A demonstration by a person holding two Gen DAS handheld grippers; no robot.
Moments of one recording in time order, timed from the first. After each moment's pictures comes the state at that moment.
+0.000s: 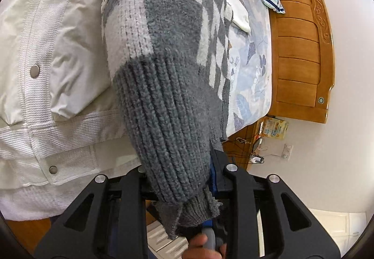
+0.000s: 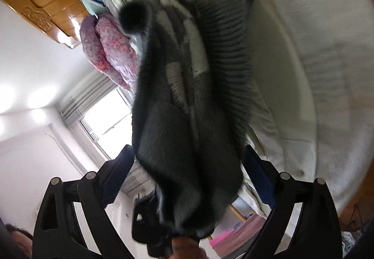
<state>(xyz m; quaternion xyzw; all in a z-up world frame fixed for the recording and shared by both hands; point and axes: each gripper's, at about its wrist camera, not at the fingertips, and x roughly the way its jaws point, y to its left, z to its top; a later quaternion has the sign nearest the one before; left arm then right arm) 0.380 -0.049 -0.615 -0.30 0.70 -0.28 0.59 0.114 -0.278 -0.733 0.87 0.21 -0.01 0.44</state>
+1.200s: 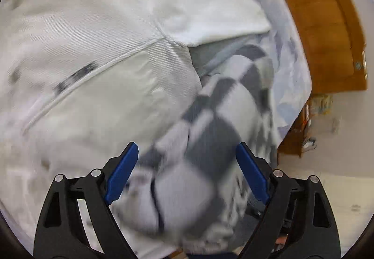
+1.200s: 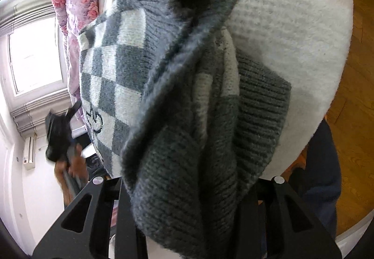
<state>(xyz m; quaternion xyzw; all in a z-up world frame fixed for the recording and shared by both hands) 0.566 -0.148 -0.635 -0.08 0.72 -0.32 0.61 0.172 -0.429 -0.695 0.64 0.50 -0.03 0.59</state>
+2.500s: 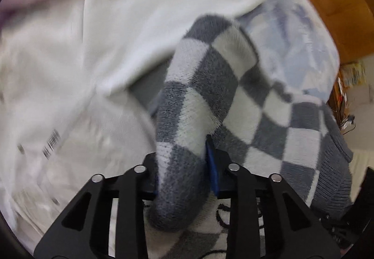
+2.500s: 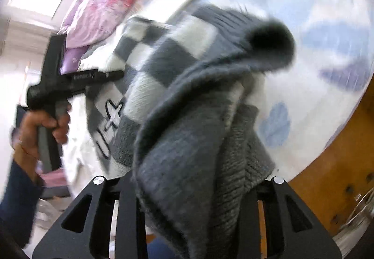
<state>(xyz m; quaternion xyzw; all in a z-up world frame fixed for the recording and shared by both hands) 0.560 -0.284 -0.623 0.08 0.72 -0.26 0.64 0.341 -0.471 -0.566 0.38 0.58 -0.02 0.72</state>
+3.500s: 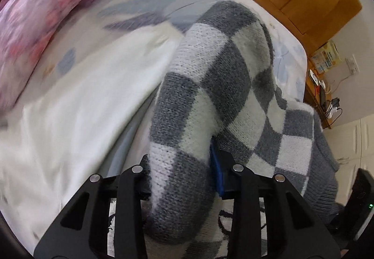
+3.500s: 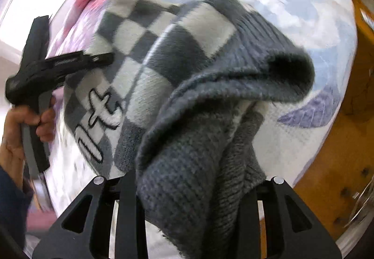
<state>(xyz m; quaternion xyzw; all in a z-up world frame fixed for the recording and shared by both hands) 0.597 -0.452 -0.569 0.15 0.59 -0.42 0.68 0.345 -0.545 -0.545 0.38 0.49 -0.15 0.77</state>
